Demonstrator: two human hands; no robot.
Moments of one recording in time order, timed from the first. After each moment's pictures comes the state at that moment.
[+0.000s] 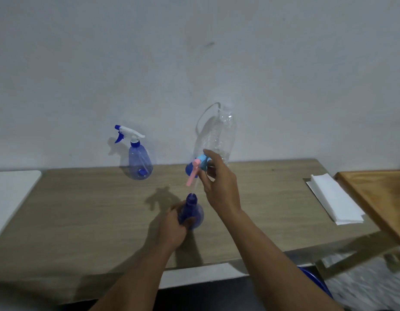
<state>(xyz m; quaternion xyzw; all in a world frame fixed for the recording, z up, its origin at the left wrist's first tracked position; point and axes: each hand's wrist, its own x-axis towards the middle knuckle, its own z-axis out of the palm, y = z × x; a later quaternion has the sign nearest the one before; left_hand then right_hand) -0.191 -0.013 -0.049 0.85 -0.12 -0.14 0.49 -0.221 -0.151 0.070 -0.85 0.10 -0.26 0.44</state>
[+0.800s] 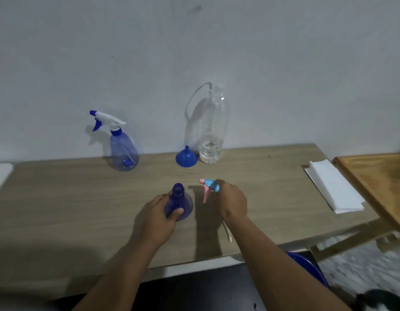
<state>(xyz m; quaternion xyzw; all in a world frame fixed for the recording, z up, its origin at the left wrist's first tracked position) -0.181 -0.010 -0.056 0.89 -0.16 -0.07 0.43 -0.221 -0.213 -0.018 -0.94 0.27 -0.02 0.20</state>
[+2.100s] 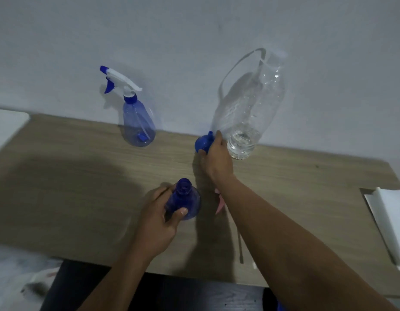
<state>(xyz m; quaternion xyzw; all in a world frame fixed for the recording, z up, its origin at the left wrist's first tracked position) -0.184 -0.016 -0.081 0.82 -0.07 -0.07 0.56 -0.054 -0.208 -0.069 -0.92 0.15 -0.03 0.35</state>
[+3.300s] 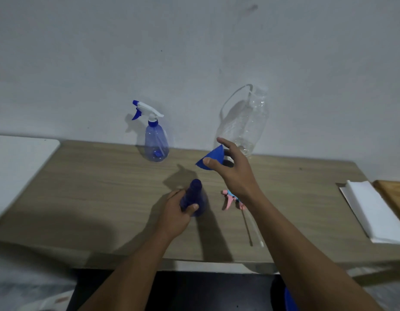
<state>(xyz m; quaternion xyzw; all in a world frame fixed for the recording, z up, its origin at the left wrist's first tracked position) -0.176 0.005 -0.059 0.86 -0.12 -0.05 0.49 -0.185 -0.169 0.058 -0.76 0.07 -0.09 0.63</state>
